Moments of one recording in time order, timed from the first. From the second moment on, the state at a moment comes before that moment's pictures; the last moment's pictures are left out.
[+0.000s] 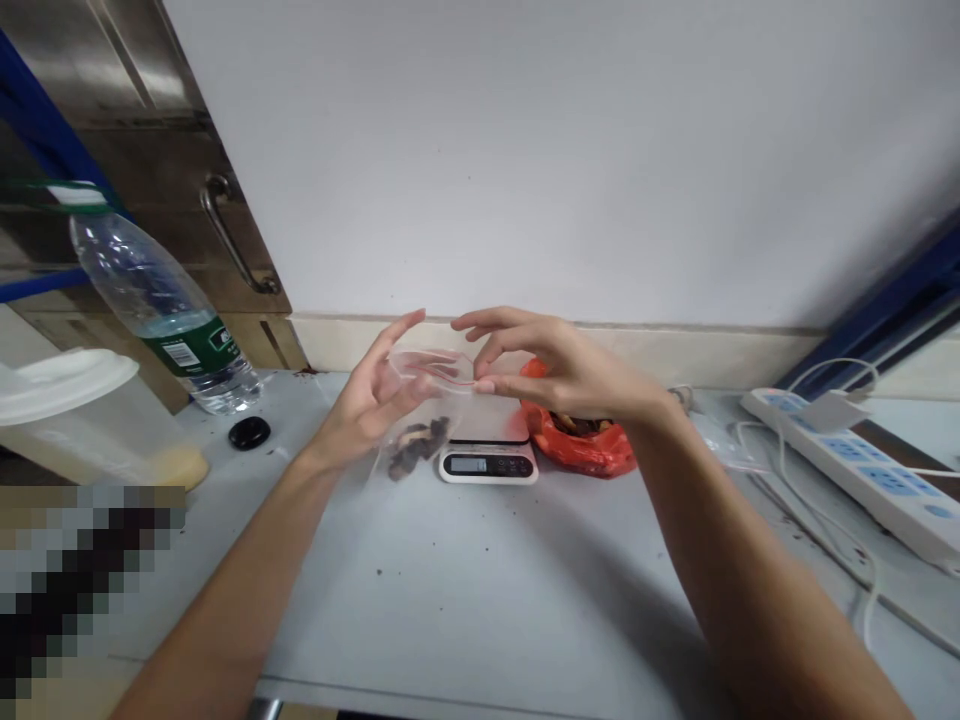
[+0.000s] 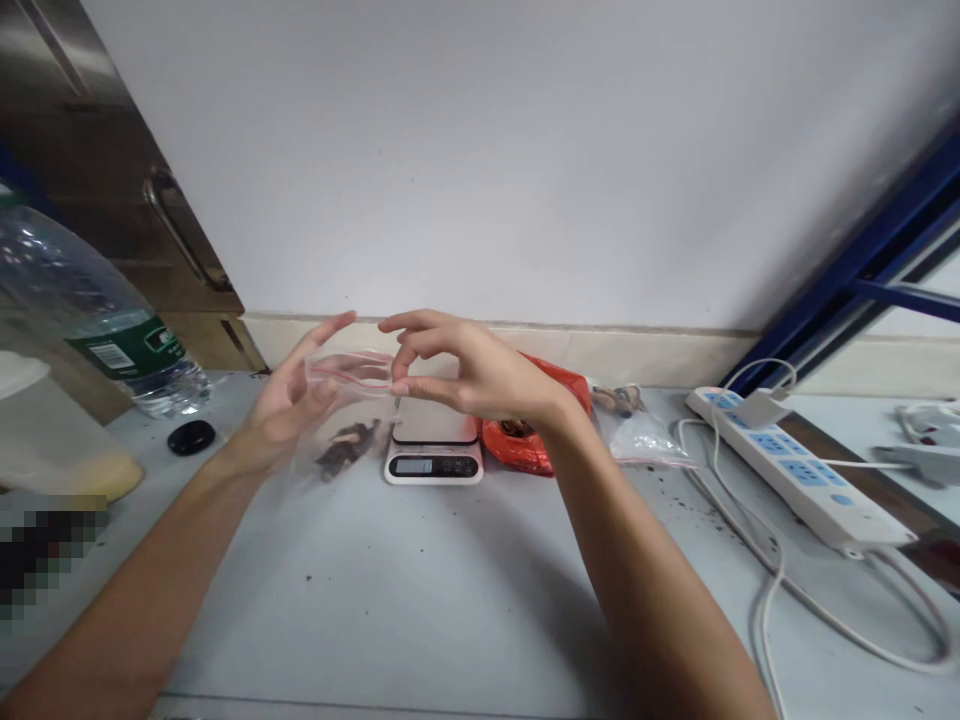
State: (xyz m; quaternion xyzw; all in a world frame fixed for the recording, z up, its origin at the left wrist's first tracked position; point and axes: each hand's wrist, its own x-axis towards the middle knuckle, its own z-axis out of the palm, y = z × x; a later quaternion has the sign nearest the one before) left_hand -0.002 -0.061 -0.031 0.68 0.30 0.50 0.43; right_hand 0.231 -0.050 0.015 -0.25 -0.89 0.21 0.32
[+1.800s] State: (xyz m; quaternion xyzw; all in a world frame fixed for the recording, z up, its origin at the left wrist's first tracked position) left_hand 0.018 -0.068 -0.049 0.72 0.32 0.59 0.17; right_hand 0.261 -0.039 0.019 -0.38 -0.88 0.18 0.20
